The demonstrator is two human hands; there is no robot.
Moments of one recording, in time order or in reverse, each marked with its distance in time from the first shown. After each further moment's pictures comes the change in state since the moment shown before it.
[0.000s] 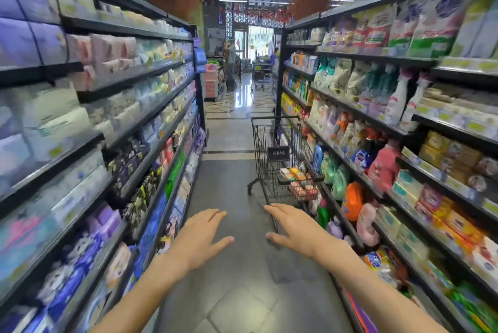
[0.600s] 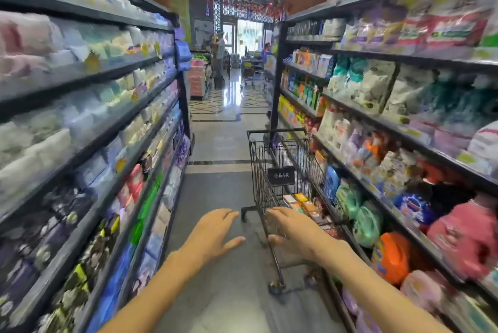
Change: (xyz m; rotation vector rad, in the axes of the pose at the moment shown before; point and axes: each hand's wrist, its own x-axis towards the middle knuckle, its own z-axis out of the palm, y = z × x) left_hand 0.432 -0.190 0.072 0.072 -0.115 0.176; right_hand 0.403 0.205 0.049 -0.028 -0.052 0.096
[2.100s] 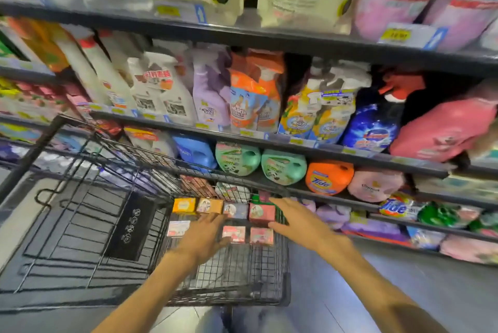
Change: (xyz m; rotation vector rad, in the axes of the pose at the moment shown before) left_hand 0.820 -0.020 0.298 -0.045 -0.691 0.952; right_hand 0.296 0.457 0.182 0.515 0.057 1.397
